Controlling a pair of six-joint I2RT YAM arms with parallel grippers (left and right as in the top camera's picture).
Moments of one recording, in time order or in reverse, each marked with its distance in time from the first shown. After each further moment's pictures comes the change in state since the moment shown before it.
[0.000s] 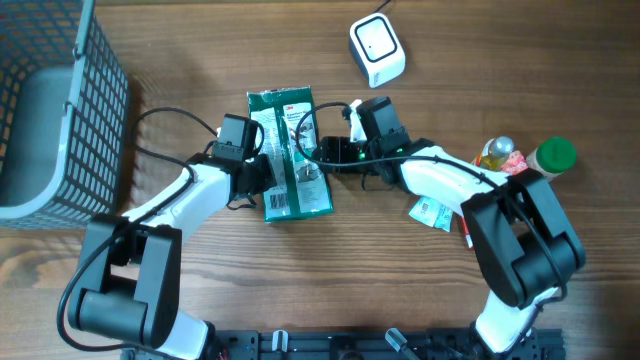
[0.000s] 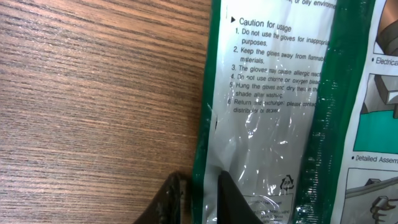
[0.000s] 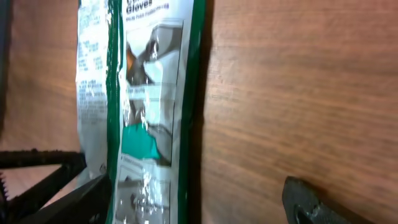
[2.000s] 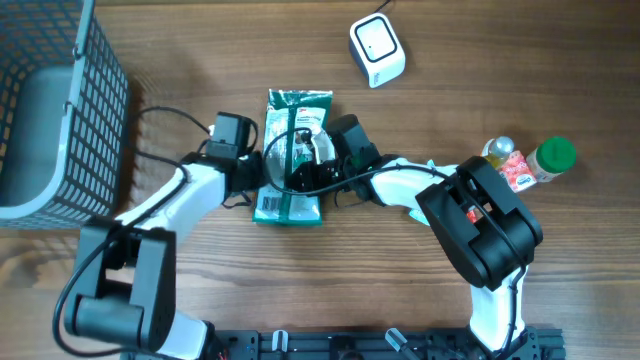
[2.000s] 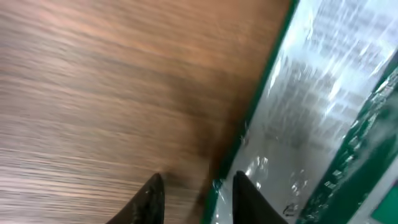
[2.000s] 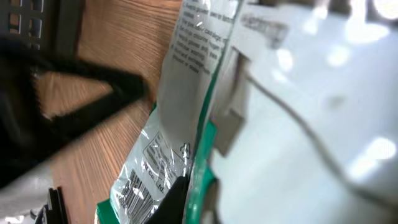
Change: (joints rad) left arm 0.048 -0.033 0.007 0.001 -0.021 0.000; right arm 0.118 0.157 0.000 0.218 -0.296 0.008
